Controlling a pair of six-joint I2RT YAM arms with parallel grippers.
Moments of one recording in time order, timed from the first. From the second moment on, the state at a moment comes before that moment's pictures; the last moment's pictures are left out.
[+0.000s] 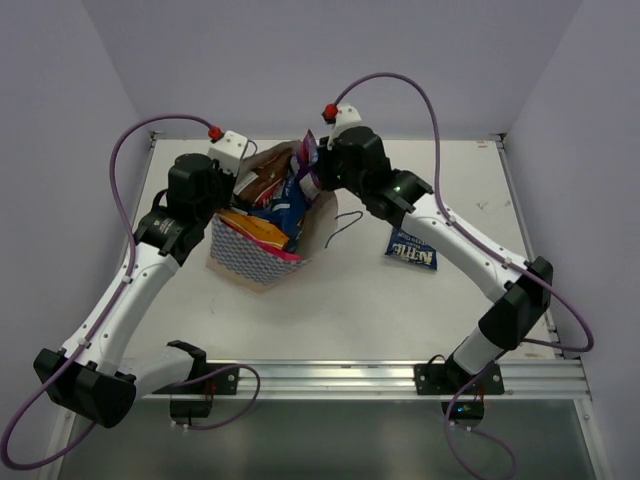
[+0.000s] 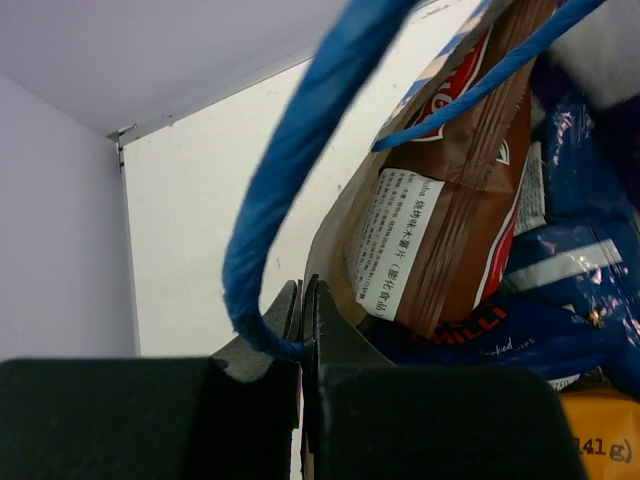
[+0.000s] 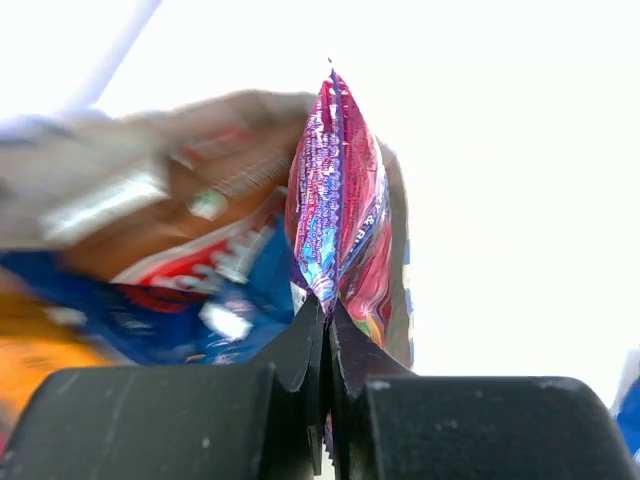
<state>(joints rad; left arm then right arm) -0.37 1.13 1.19 -0.44 -0.21 0.22 0.76 1.64 1.61 -0.38 0.19 0.30</state>
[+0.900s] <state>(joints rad) -0.37 1.23 1.21 -0.35 -0.35 0.27 0.54 1.02 0.97 -0.41 0.03 0.50</state>
